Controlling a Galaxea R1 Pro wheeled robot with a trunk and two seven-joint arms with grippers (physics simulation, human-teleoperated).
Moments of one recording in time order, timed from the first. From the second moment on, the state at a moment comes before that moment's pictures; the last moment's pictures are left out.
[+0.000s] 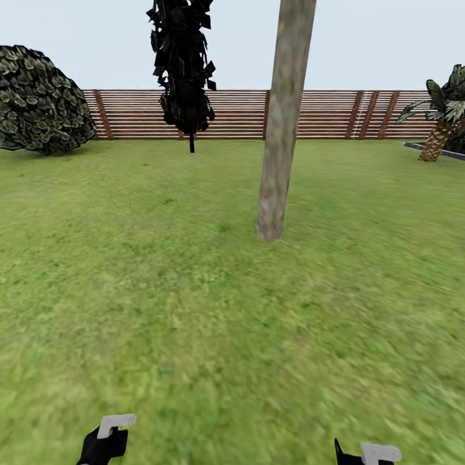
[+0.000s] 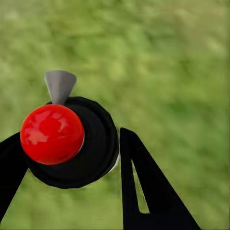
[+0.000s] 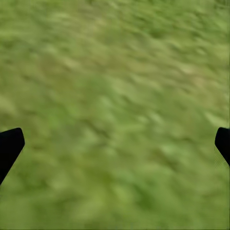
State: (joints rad) left arm -0.35 0.09 0.25 -0.36 -0.19 -0.20 0.01; right arm -0.12 -0.09 -0.11 -0.60 0.02 -0.34 -0.06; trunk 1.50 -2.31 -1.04
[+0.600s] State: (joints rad) left arm -0.35 0.09 0.25 -0.36 -0.19 -0.20 0.01; right arm -0.12 -0.09 -0.12 -0.60 0.02 -0.34 -0.06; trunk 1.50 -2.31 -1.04
